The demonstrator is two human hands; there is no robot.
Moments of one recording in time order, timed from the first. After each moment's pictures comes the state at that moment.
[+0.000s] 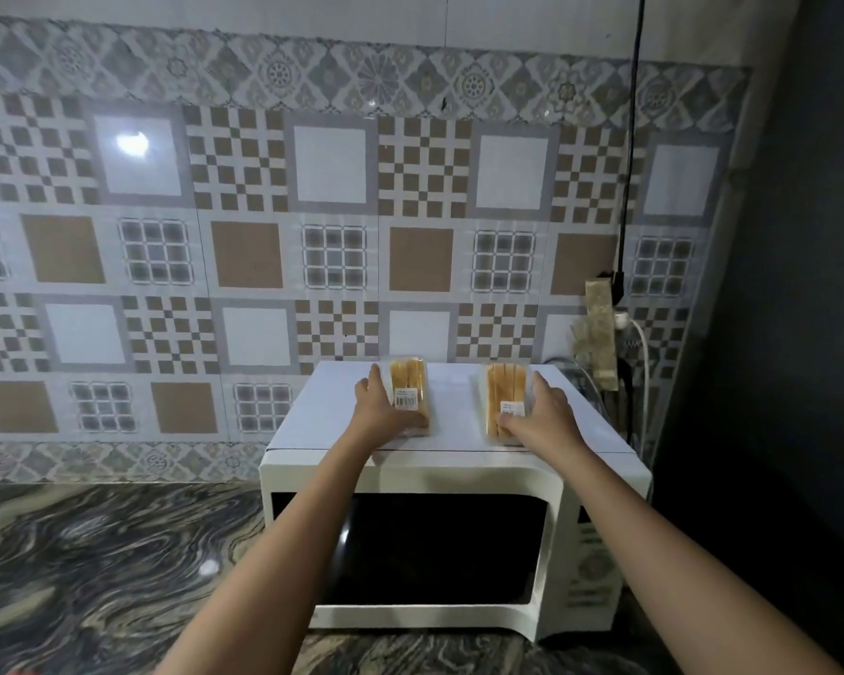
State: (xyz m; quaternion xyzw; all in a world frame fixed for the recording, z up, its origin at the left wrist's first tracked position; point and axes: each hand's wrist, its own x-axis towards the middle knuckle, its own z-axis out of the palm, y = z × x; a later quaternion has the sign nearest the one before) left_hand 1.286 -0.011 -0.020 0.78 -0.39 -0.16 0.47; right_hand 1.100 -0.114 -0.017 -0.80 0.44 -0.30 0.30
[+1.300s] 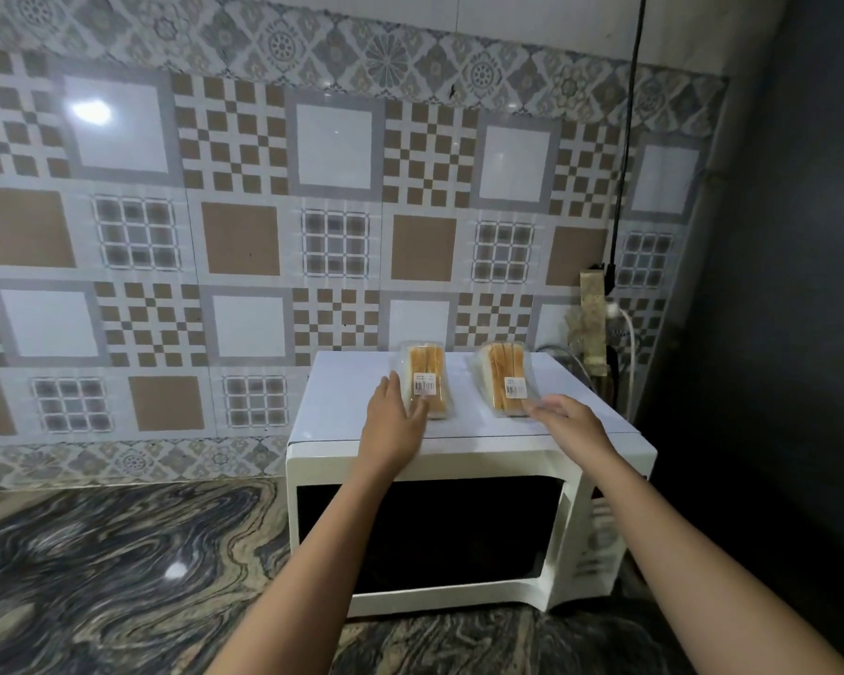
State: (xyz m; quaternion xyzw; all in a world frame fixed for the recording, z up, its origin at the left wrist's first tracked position) left_hand 1.285 0.021 -0.042 0.75 -0.46 -0.10 0.47; right_hand 1.093 -0.092 -0.030 -0.71 0.49 -0.32 0.38
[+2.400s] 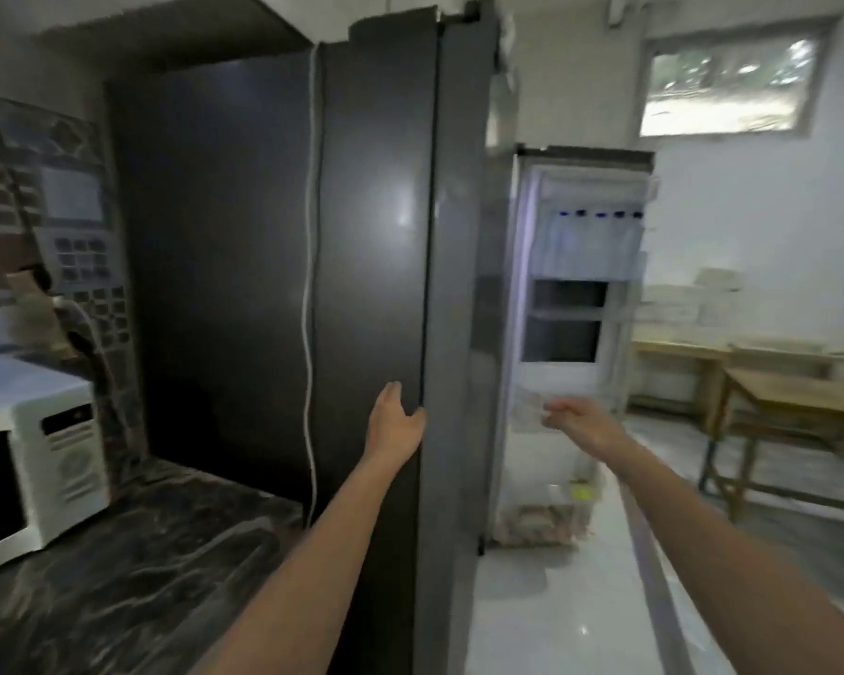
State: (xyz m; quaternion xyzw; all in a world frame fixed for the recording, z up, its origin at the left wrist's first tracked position) left_hand 0.710 0.322 -0.020 0.41 -0.75 -0.36 0.37; right_hand 0.508 0.448 0.000 -0.44 0.79 -0.41 0.14
